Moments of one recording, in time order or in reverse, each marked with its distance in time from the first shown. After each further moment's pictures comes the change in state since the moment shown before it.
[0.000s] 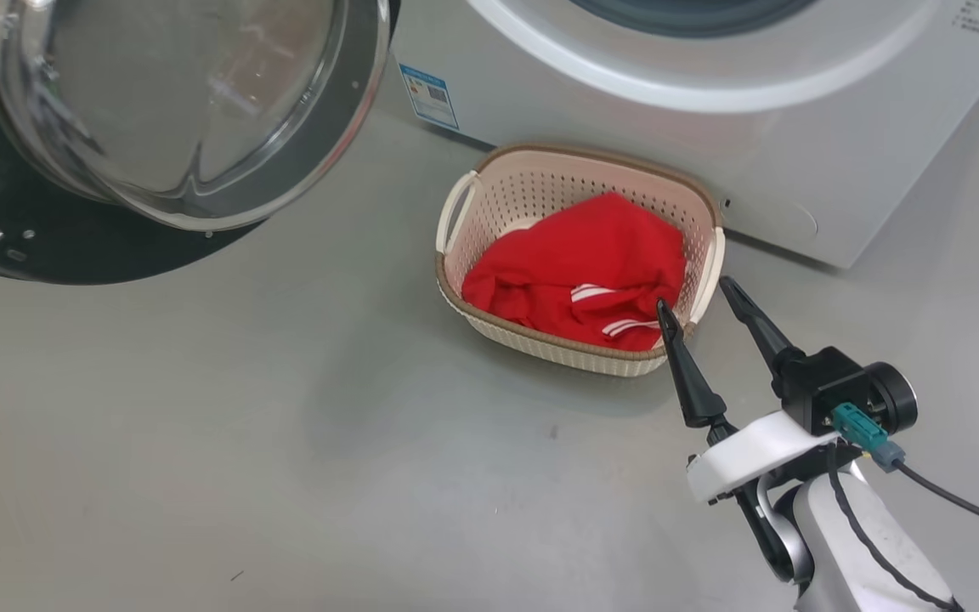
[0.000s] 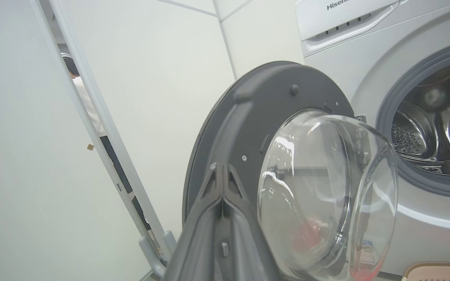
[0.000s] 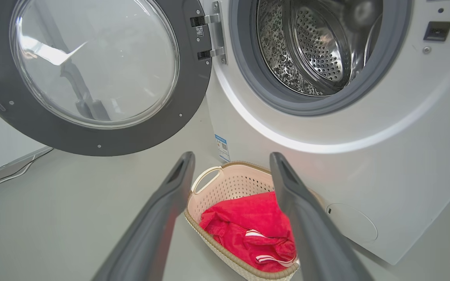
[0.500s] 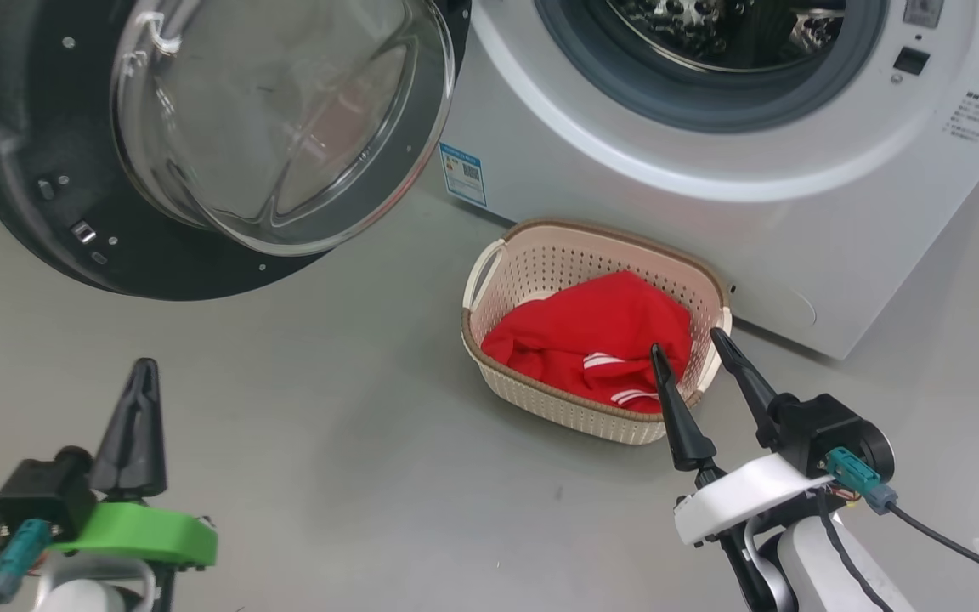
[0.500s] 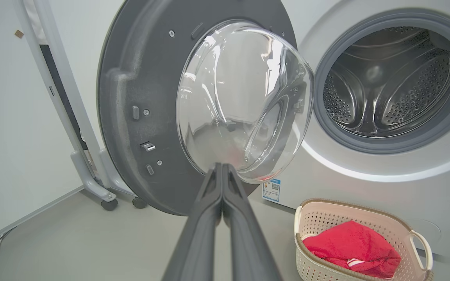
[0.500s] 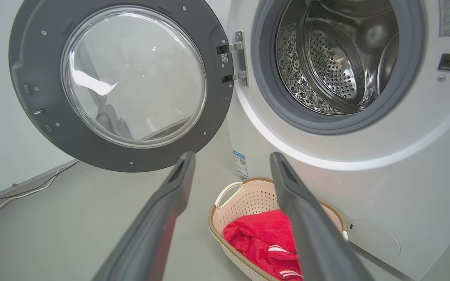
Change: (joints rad) left arm 0.178 -0.251 -0.218 0.104 0.031 0.002 0.000; right arm 0.076 0.046 -0.014 0.042 0.060 0.001 -0.053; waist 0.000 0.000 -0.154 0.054
